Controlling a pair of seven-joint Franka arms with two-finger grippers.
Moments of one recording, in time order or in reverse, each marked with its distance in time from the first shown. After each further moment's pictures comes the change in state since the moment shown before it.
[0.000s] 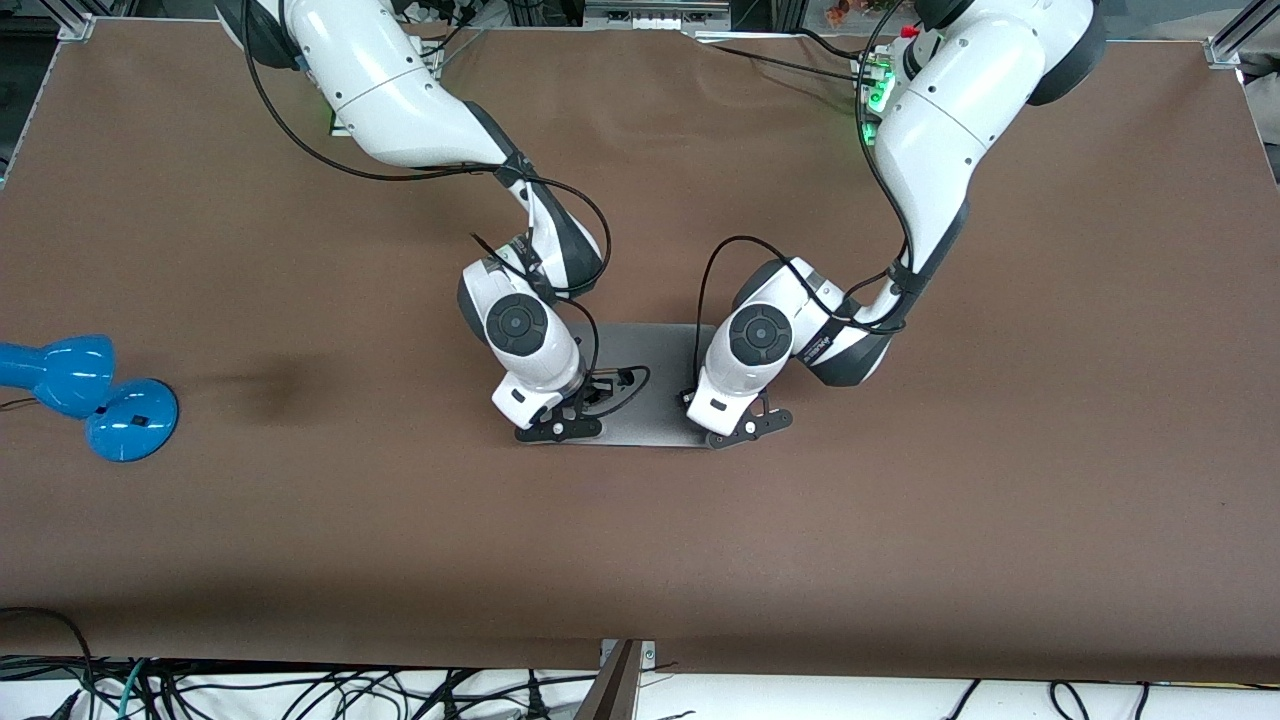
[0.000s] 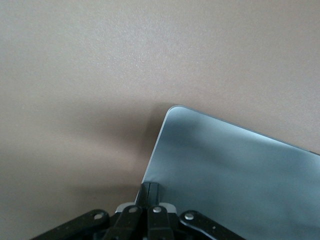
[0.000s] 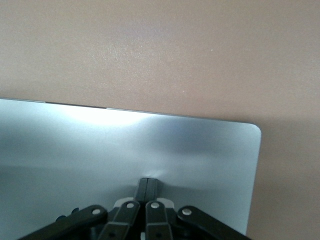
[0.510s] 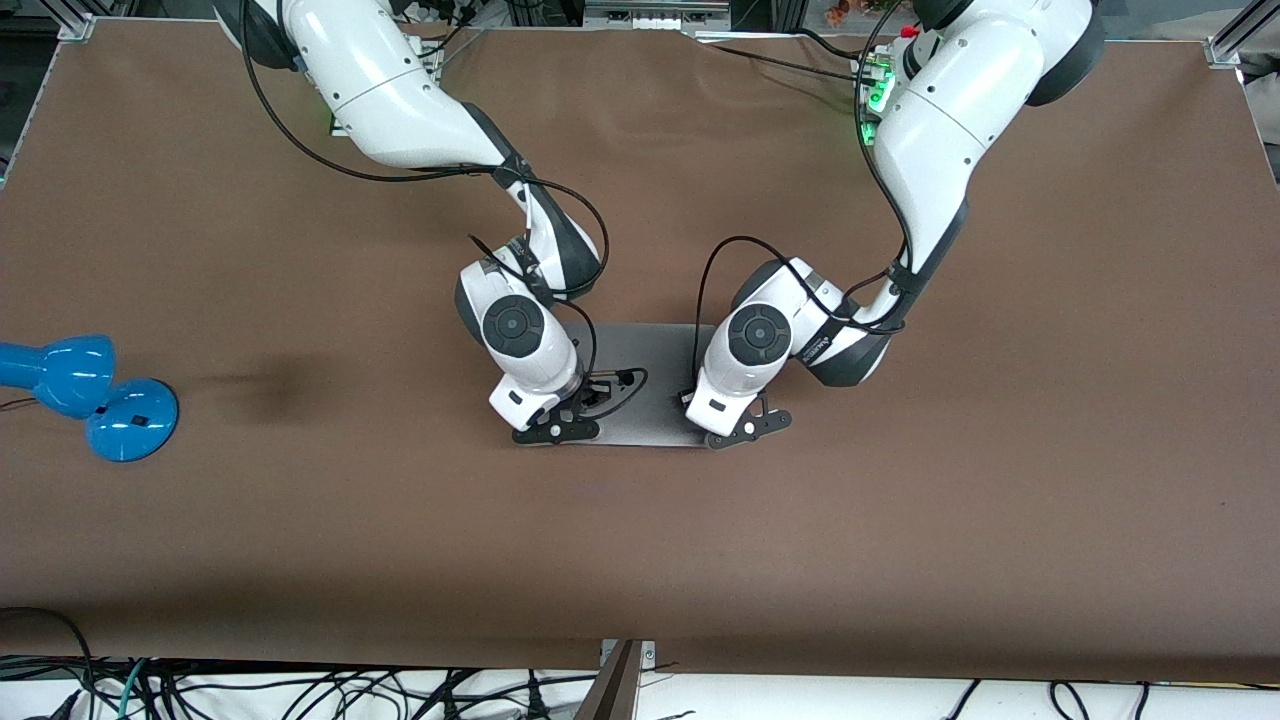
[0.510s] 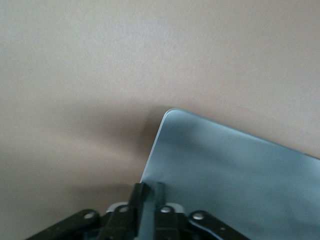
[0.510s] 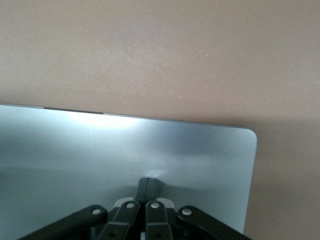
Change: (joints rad) left arm -0.001 0.001 0.001 0.015 0.003 0.000 -0.001; right arm -0.008 0.000 0.000 0.005 0.000 -0.002 -0.001
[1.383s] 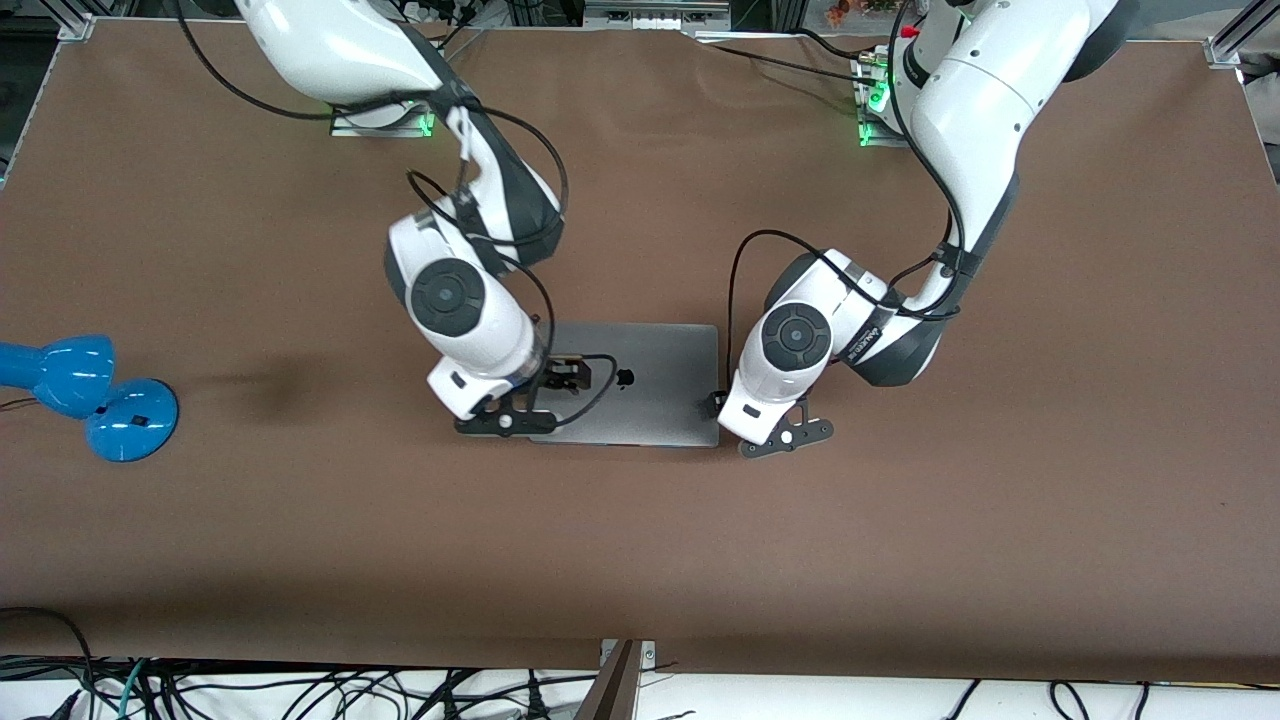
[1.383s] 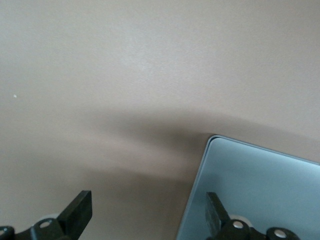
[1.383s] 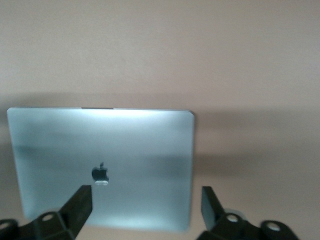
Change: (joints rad) left arm 0.059 -0.109 0.009 -0.017 0.019 -0.153 0.129; right arm -0.073 -0.224 0.010 0.086 0.005 -0.391 0.041
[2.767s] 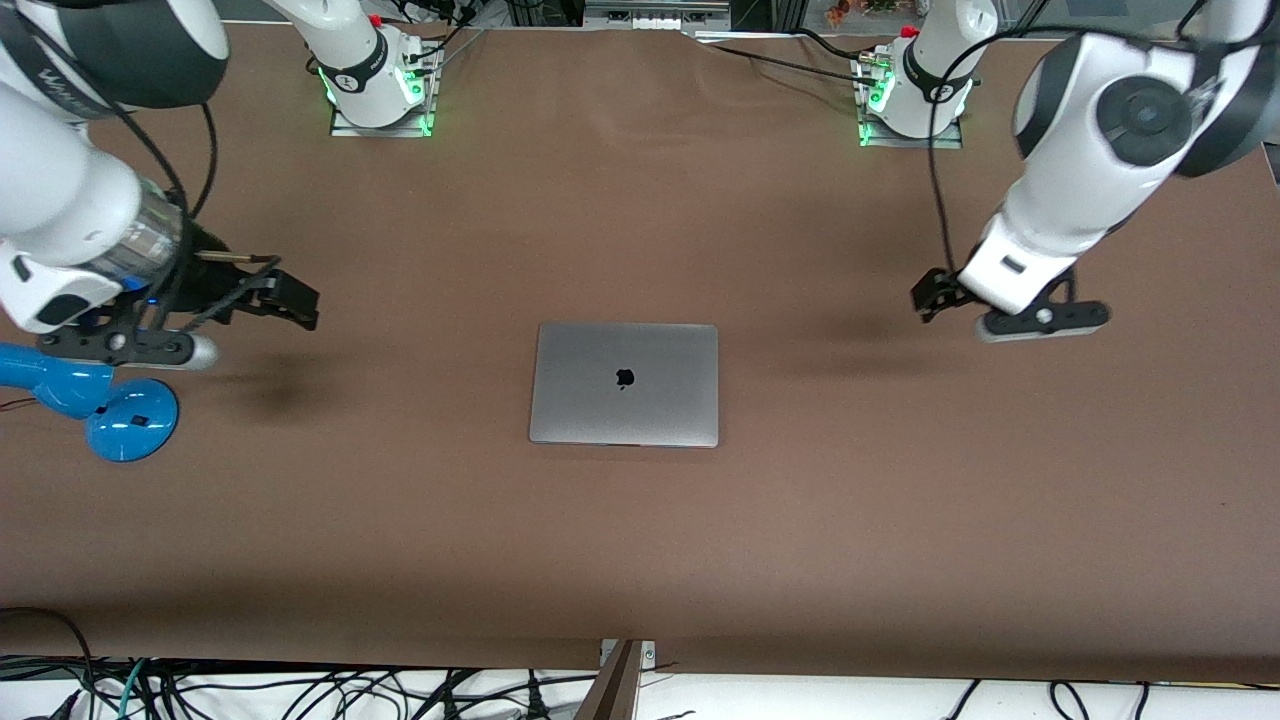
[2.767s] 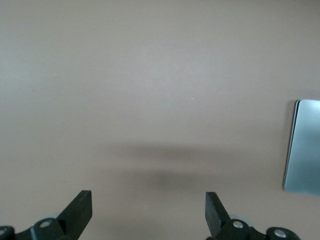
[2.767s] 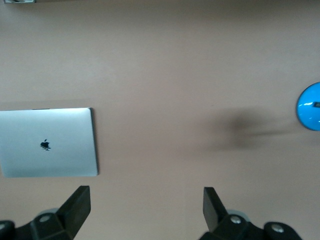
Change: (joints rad) left arm 0.034 -0.801 0.354 -0.522 -0.233 -0.137 0.596; right arm -0.368 -0.318 0.060 0.092 -0.080 -0.415 -0.235
